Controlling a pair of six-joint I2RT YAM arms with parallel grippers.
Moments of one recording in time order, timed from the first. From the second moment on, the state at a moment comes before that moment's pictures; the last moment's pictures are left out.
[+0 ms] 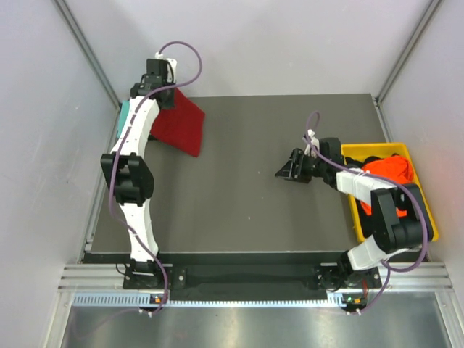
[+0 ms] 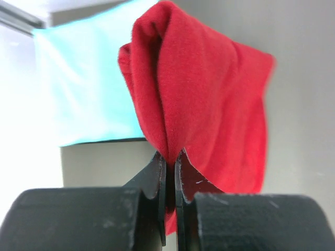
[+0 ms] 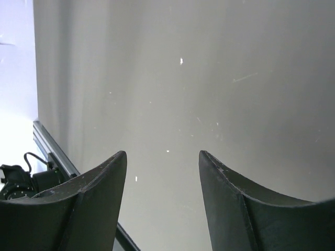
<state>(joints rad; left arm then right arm) -0.11 2.10 2.14 -0.76 -0.16 0.07 0.22 1.52 0.77 0.04 -0.63 0.50</state>
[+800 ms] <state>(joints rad) -0.01 2.20 2.20 -0.49 -0.24 0.18 0.22 1.66 0.82 0.09 -0.64 0.51</state>
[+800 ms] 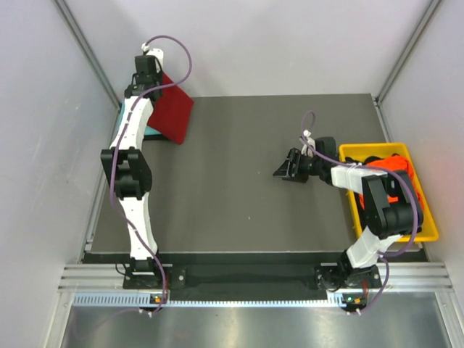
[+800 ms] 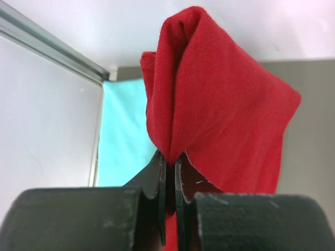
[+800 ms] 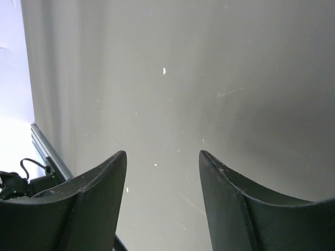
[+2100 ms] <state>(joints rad) 0.21 2.40 2.21 -0.31 -0.23 0.10 0.21 1.71 0.83 0.11 -0.64 0.51</state>
